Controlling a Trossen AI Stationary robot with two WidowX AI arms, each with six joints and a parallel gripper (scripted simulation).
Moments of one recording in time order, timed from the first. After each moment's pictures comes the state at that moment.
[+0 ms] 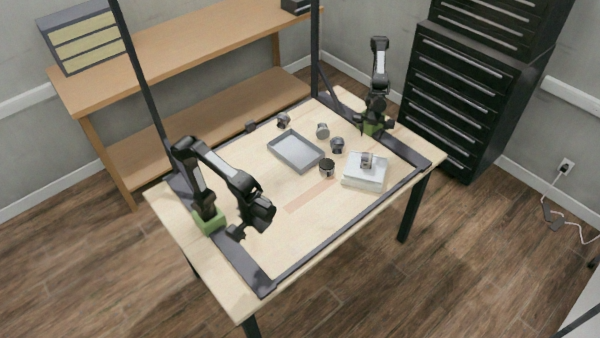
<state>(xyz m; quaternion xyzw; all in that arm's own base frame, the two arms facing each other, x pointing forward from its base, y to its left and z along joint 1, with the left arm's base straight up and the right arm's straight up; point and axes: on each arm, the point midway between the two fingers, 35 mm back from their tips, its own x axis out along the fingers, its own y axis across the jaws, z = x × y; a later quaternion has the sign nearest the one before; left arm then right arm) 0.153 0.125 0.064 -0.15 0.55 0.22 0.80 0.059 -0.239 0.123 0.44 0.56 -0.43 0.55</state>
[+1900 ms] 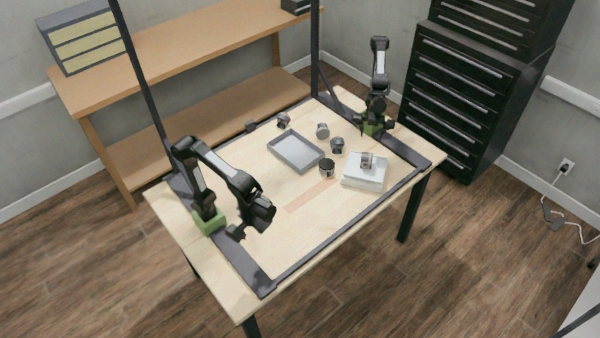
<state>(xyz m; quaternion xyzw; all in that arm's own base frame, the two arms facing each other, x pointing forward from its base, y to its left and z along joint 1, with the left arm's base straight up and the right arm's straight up) 0.154 0.127 0.063 -0.15 0.55 0.22 0.79 0.059 -0.239 0.123 0.44 0.56 -0.43 0.55</state>
